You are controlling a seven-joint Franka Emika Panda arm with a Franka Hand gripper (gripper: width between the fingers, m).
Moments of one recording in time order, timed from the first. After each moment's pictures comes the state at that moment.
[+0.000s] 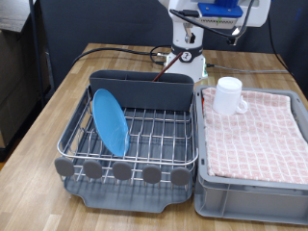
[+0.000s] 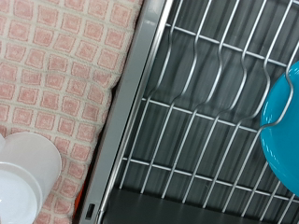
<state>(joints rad) 0.27 -0.14 -0.16 -2.16 -0.18 1.98 0.65</state>
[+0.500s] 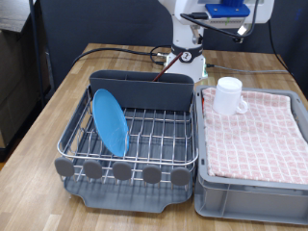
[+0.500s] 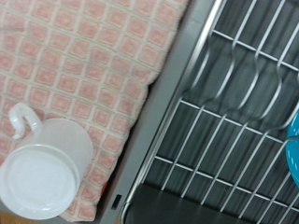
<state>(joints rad) 0.30 -0.16 -0.13 -2.16 -0.13 1.95 0.57</state>
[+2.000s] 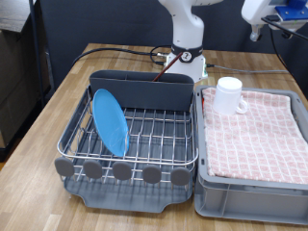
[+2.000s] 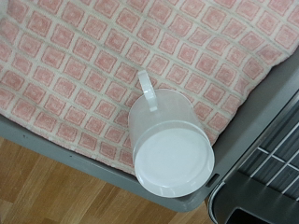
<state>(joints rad) 0.36 -0.12 0.07 -2.17 -0.13 1.84 0.70</state>
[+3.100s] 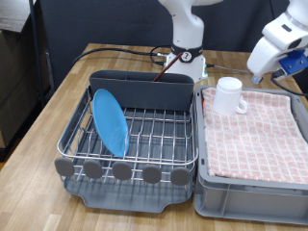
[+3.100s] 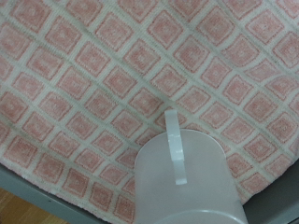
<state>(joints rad) 0.36 0.06 0.09 -2.19 -0.14 1.95 0.58</state>
